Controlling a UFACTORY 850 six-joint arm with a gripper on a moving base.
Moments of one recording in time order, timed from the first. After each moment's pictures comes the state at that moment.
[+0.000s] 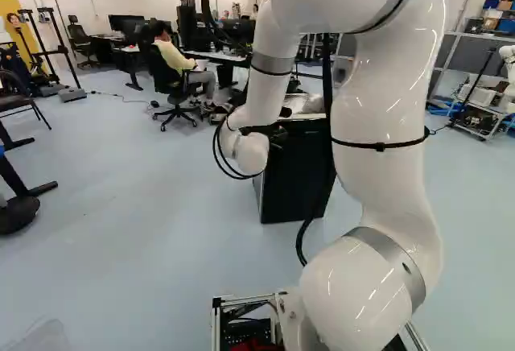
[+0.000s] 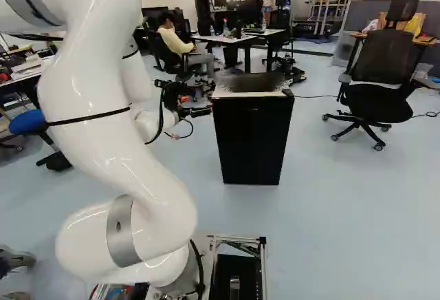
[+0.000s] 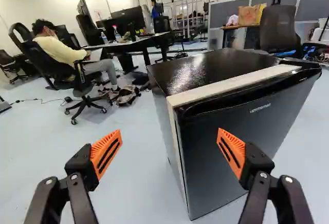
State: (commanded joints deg) arm 22.1 -22.5 -33.9 42.0 69.1 0.0
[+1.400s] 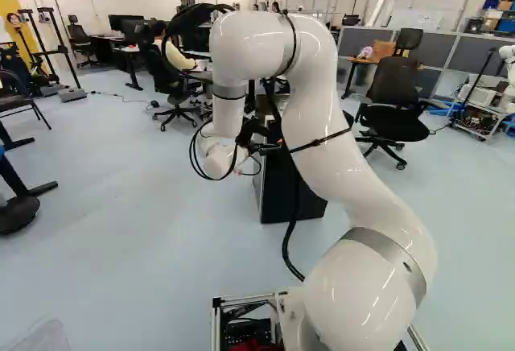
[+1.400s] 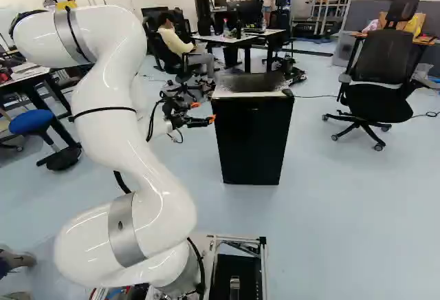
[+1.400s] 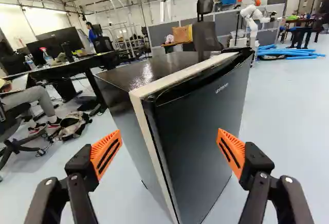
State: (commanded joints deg) arm 28.1 -43.3 -53.0 70.8 79.1 0.0
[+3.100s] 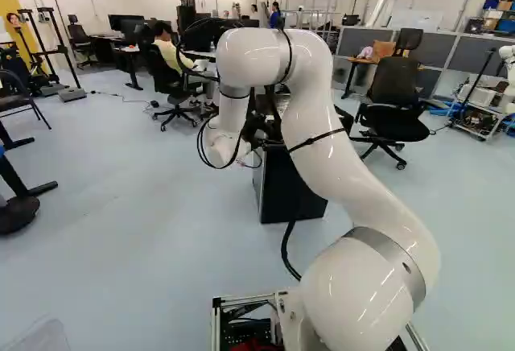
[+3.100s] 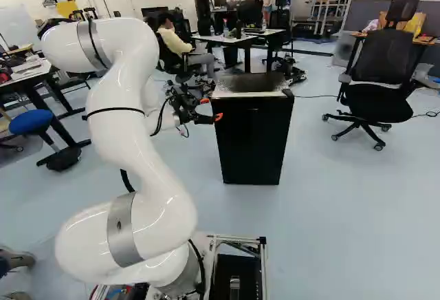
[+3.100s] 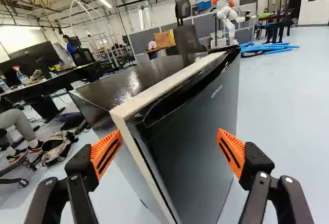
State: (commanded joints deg) arm 23.5 -47.5 -60.7 73.1 79.1 0.0
